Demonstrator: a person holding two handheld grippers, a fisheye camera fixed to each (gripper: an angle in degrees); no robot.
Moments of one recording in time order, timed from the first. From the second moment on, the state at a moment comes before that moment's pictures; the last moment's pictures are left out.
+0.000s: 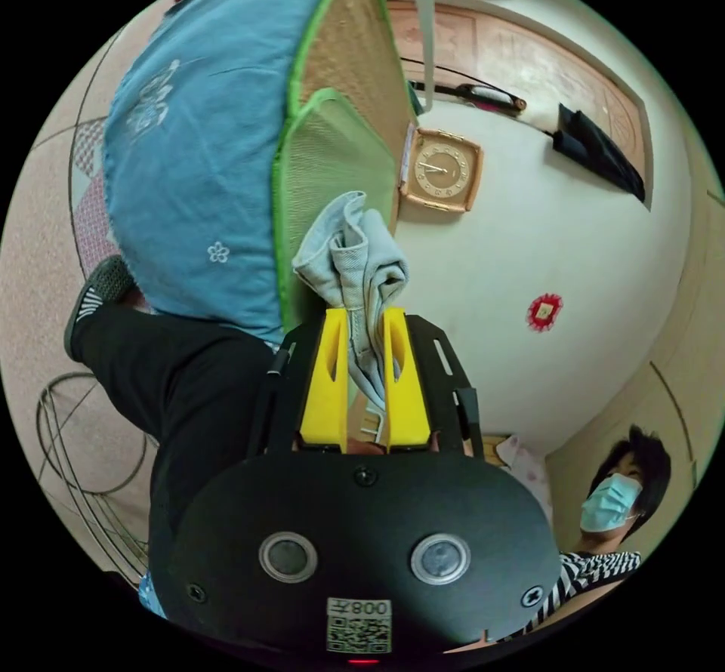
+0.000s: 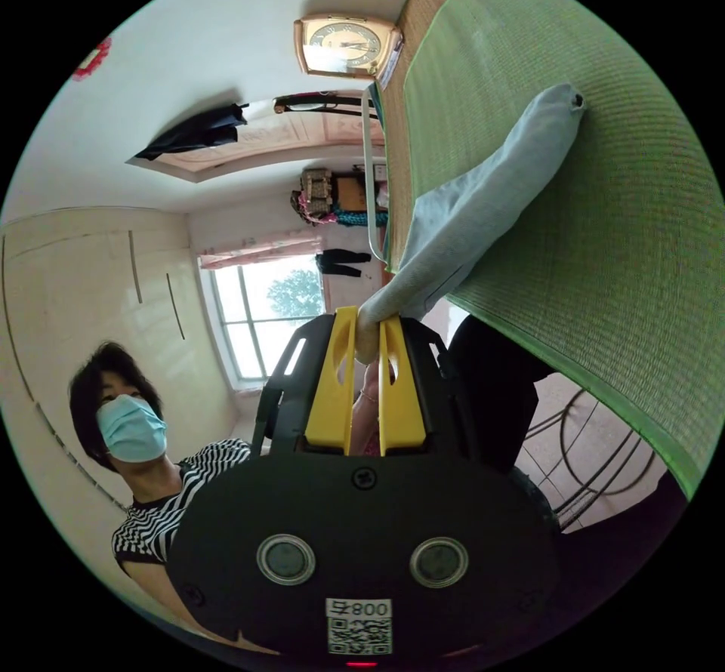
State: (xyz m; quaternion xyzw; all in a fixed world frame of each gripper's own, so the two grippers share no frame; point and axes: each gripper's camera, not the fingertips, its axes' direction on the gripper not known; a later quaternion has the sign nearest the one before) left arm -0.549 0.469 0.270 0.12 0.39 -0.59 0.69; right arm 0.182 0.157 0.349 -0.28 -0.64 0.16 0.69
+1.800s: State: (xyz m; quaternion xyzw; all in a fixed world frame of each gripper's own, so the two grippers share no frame) left arm 0.637 -0.405 0.756 -0.23 0.37 0.16 0.89; right arm 0.851 0.491 0.170 0.14 -0.31 0.52 0.79
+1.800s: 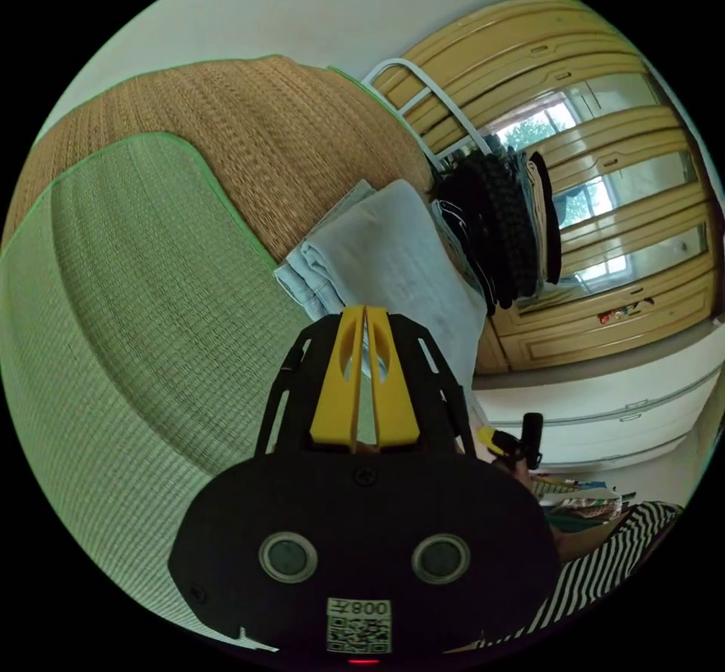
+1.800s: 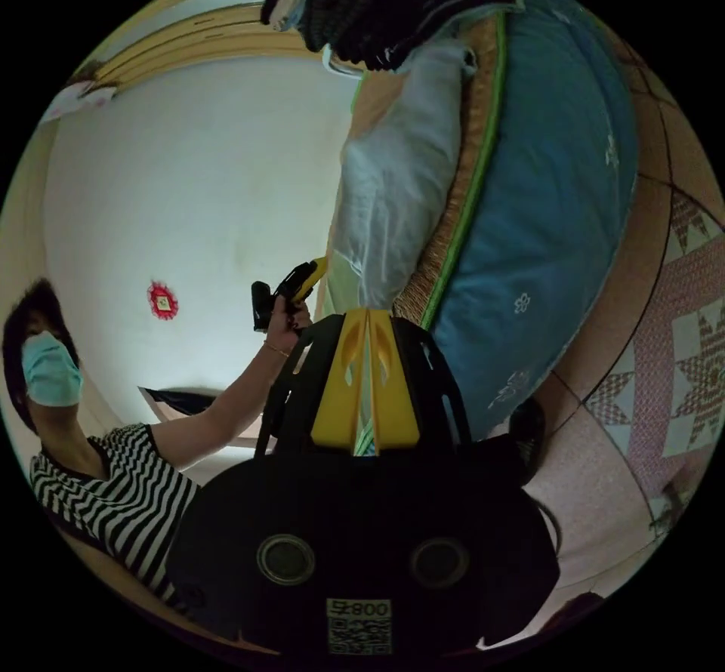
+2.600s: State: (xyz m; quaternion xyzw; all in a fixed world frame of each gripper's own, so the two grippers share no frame) left arm 0.845 -0.490 0.745 -0.16 0.27 0.30 0.90; right arm 0.874 0.341 0.165 -0.03 -0.15 0.29 0.94
